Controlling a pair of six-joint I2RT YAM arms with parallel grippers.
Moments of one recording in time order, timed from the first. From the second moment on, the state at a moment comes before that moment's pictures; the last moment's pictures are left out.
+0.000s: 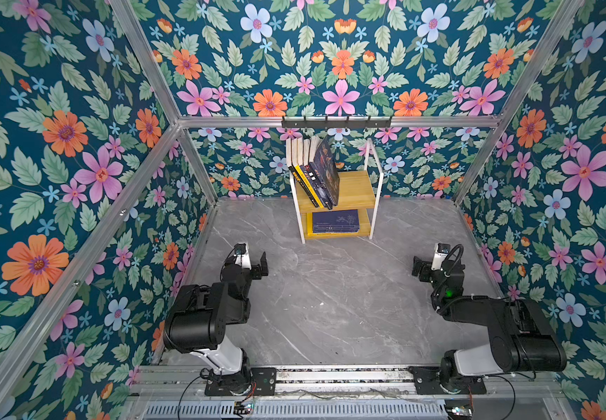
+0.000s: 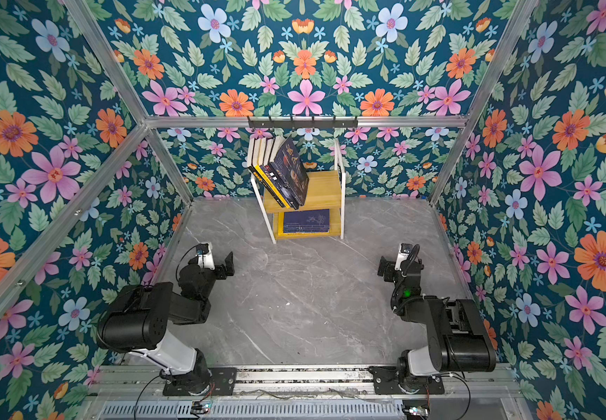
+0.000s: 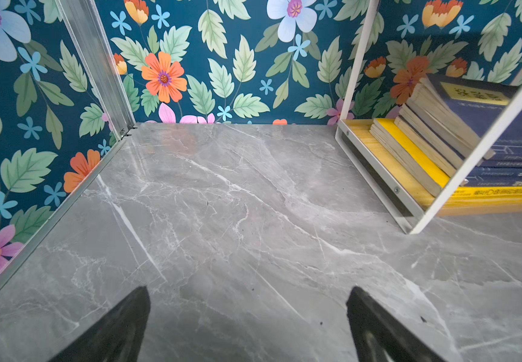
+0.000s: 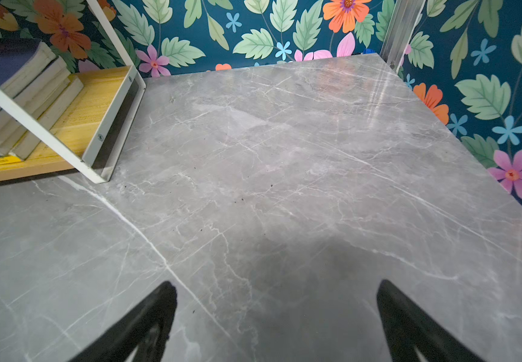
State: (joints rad) left arm 0.03 1.61 0.28 1.13 0.06 0.01; right arm -0.03 1.44 0.31 0.74 0.05 0.09
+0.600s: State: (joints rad) left arm 0.10 1.61 0.23 1.30 0.14 -0.05; right arm -0.03 1.44 0.31 0.74 0.05 0.09
